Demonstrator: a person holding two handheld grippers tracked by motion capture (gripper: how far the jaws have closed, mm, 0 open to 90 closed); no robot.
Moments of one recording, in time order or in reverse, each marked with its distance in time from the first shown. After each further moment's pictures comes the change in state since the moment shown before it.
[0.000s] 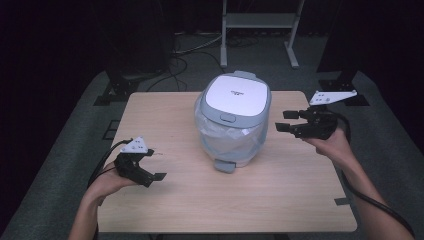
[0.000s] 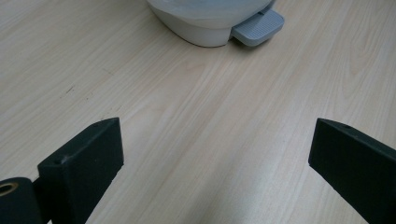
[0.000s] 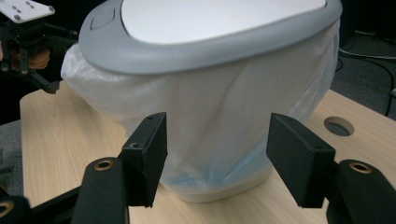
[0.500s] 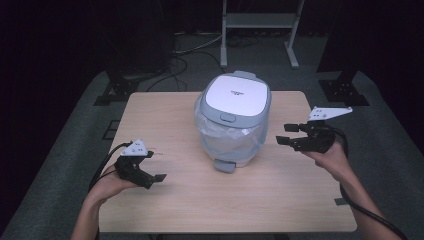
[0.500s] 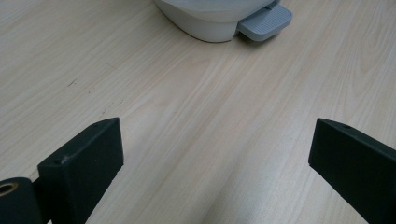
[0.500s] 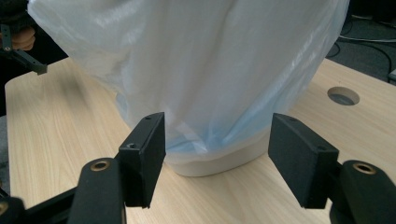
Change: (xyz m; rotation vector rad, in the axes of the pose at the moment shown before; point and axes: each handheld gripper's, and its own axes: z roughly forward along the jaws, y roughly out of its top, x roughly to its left) left arm -0.001 -0.010 0.006 -0.017 0.021 -0.016; right arm 0.000 -0.041 0.009 0.025 -0.022 0.025
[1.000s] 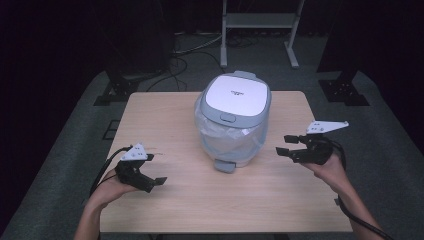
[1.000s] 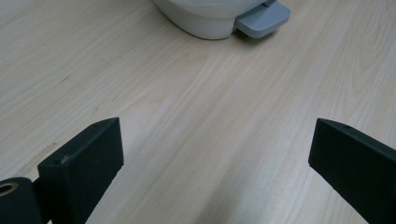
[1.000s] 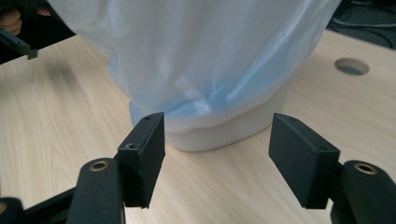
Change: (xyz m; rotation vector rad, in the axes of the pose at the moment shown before) left arm -0.005 -0.011 0.004 -0.015 -0.001 0.000; right arm 0.003 -0.036 0.009 0.023 -0.014 0.023
